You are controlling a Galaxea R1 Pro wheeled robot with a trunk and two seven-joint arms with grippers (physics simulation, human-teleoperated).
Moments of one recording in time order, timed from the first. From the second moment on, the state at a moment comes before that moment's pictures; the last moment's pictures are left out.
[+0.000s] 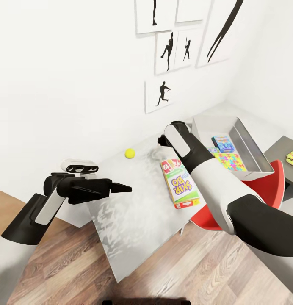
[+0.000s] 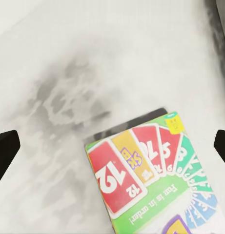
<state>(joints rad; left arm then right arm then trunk) -0.80 0.30 -0.33 -1.48 0.83 1.04 -1.51 -1.42 0.17 0.39 -0.70 -0.83 0.78 -0.83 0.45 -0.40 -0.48</state>
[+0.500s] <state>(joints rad) -0.80 0.30 -0.33 -1.48 0.83 1.04 -1.51 -1.42 0.17 0.39 -0.70 -0.83 0.78 -0.83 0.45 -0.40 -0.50</state>
